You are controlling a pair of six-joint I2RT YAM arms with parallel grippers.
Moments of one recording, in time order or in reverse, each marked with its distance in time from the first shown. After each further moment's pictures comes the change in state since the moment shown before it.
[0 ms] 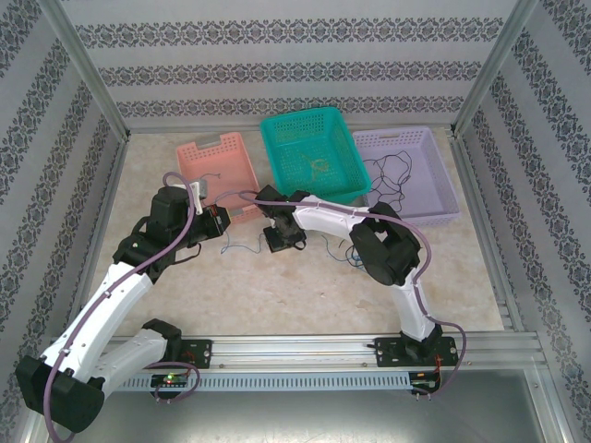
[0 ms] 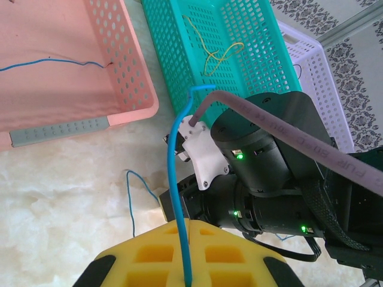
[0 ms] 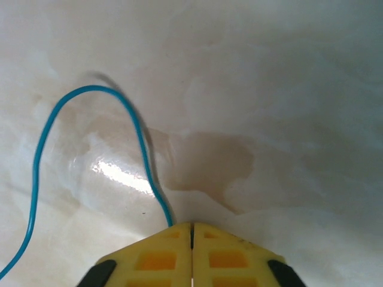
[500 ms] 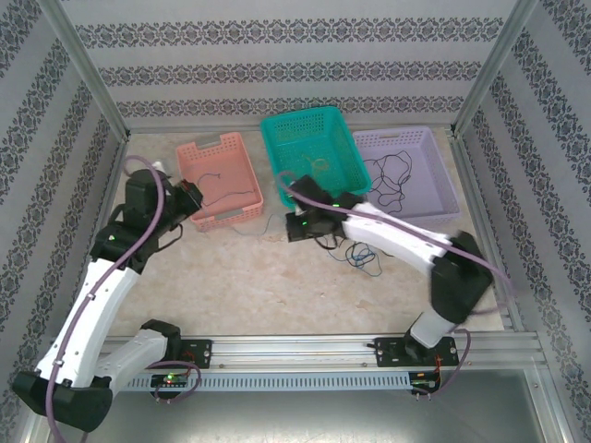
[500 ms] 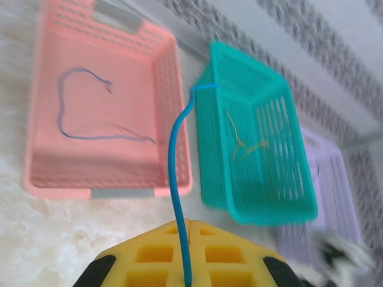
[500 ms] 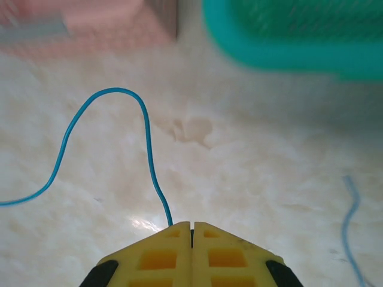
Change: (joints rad) left arm 0.143 0.016 0.225 -0.145 -0.215 -0.162; right arm -0.072 -0.584 -0.338 0.156 0.026 0.112
